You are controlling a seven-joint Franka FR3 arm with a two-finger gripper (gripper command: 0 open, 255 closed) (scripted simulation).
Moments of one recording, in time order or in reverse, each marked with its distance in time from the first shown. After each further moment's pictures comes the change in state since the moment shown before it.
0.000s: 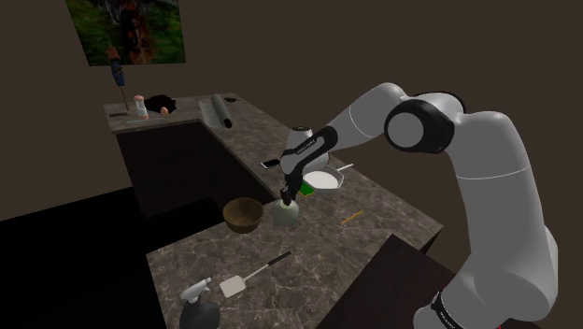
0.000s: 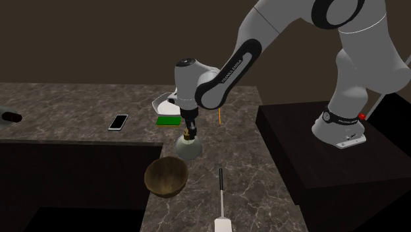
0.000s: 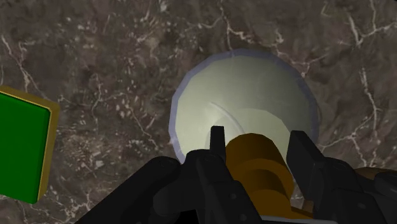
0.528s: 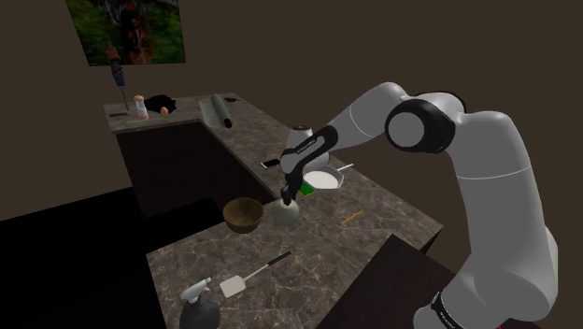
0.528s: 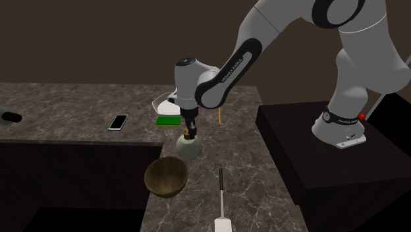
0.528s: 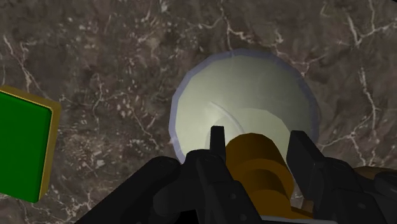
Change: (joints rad) arm 0.000 -0.005 0.000 -0.001 0.000 -0.005 0.000
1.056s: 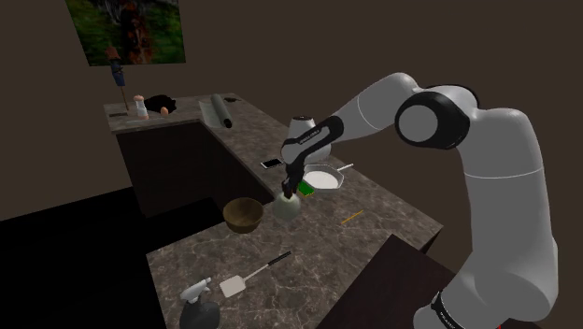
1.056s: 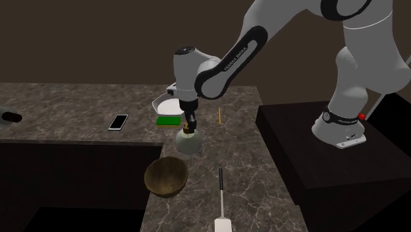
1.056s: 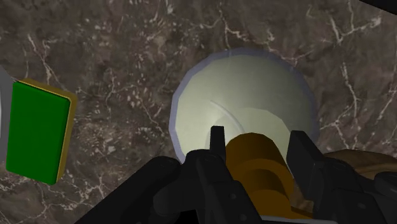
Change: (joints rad) arm 0.004 -0.074 -0.006 -0.011 -0.007 -0.063 0.006
